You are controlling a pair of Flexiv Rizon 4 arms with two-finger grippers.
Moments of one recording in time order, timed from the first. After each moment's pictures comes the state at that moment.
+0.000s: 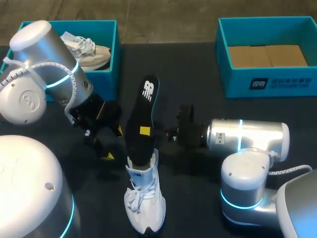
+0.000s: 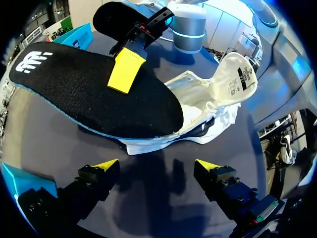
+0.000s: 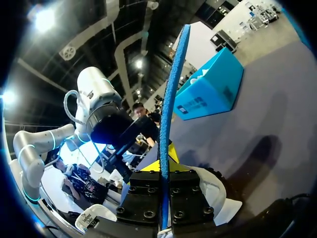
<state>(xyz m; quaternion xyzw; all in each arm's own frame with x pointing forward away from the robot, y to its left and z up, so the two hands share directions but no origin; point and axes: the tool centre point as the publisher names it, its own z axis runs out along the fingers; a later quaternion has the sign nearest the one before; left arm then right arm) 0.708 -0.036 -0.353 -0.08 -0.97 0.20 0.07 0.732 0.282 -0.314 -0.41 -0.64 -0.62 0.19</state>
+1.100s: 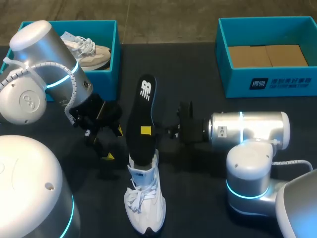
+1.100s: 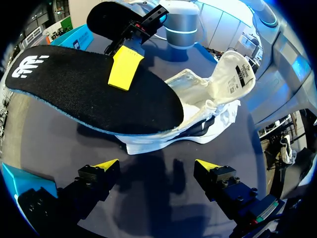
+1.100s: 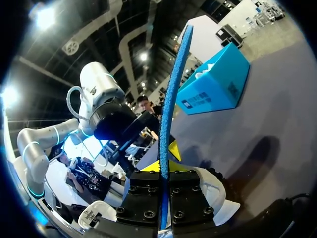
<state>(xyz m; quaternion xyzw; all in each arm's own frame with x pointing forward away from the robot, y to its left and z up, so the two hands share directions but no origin) 0.708 -0.036 -0.353 -0.08 -0.97 0.20 0.07 0.732 0.279 -0.312 -0.38 -0.67 -0.61 0.22</state>
